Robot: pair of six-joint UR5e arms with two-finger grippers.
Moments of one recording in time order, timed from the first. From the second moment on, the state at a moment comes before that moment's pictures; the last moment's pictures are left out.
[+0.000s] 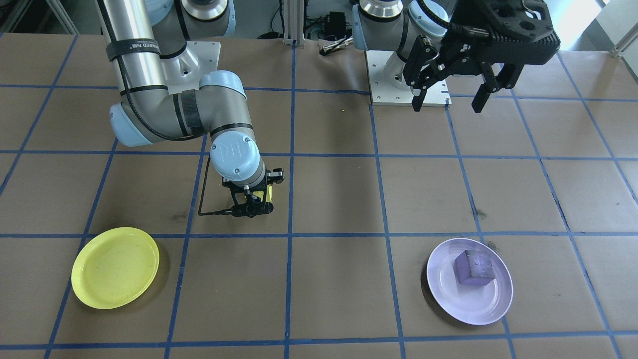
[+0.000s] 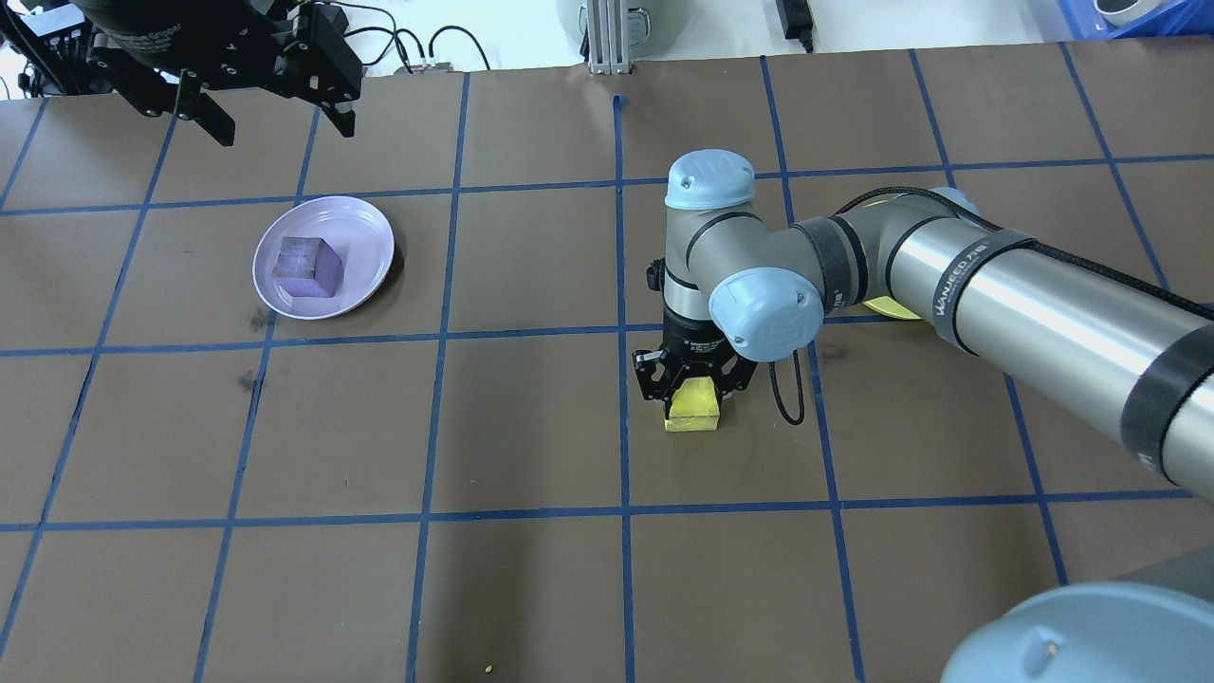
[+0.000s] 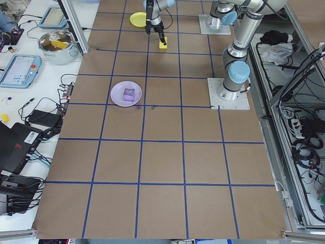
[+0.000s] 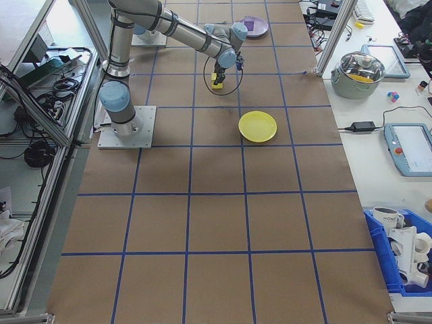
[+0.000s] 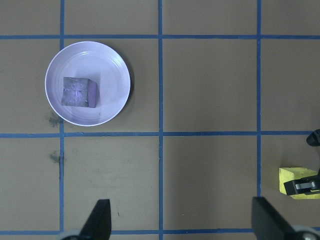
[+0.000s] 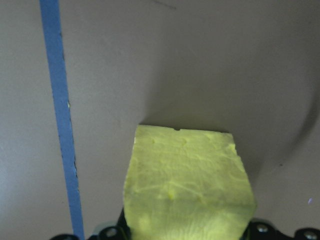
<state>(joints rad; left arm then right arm) -1.59 -1.56 -1.39 -1.60 1.56 -0.03 1.84 -1.16 1.81 -1.89 -1.46 0.16</state>
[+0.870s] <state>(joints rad) -1.59 -1.54 -1.41 -1.60 1.57 -0.03 1.69 -1.23 1.59 -1.89 -1.65 0.14</state>
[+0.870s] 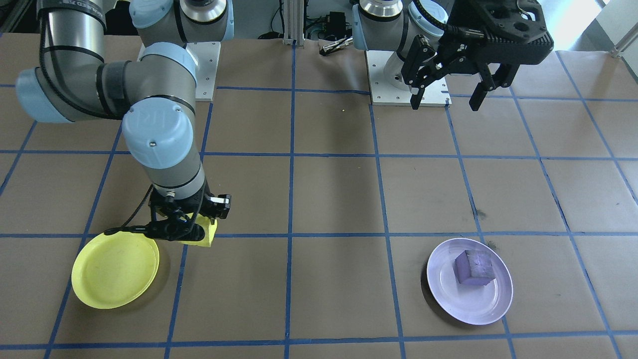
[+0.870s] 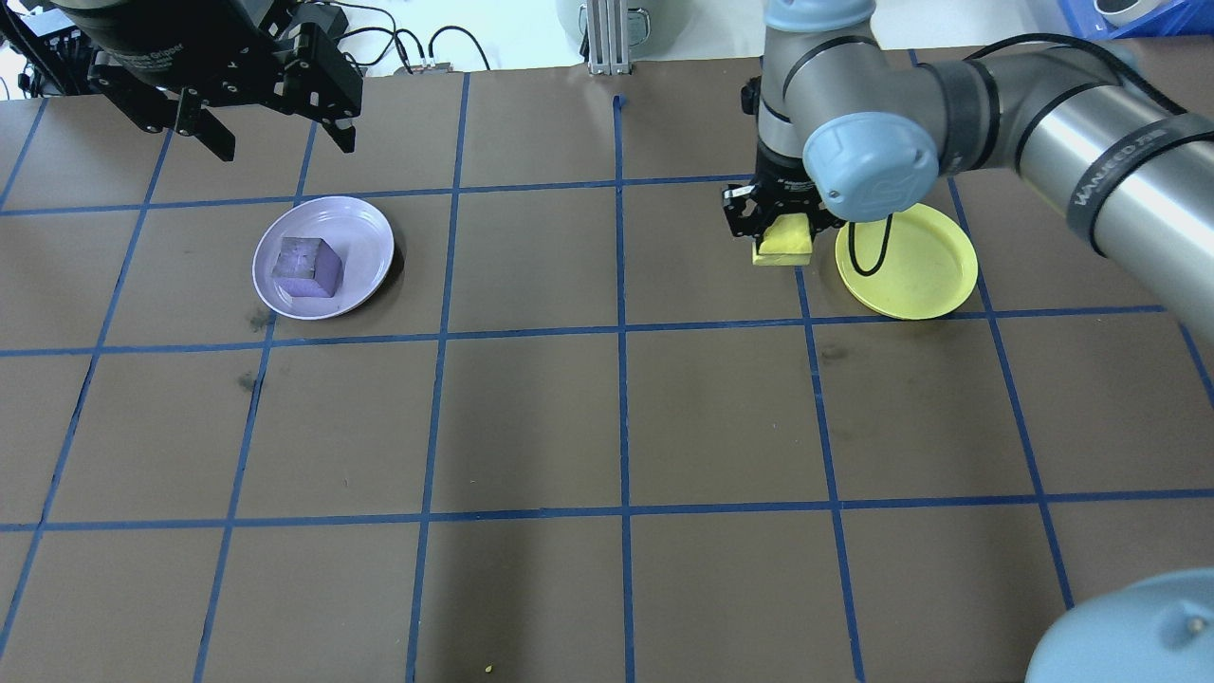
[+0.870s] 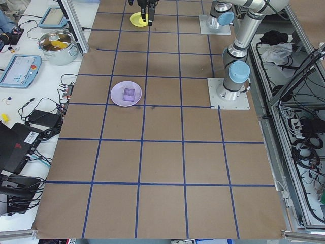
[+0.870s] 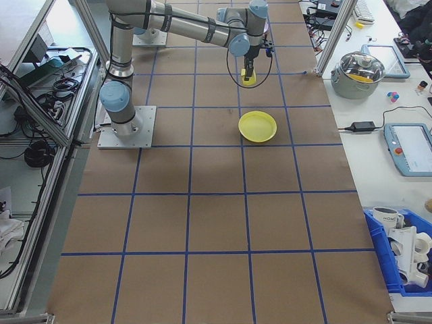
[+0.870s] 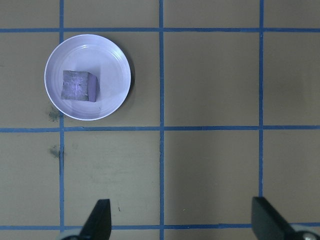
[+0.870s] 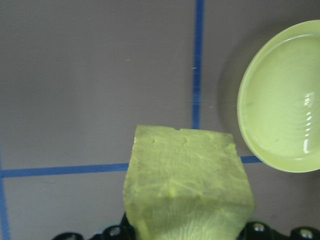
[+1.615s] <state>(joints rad) -1.59 -1.54 -1.42 -1.60 1.57 -0.03 1.47 -1.16 1.59 -1.90 -1.80 -0.11</state>
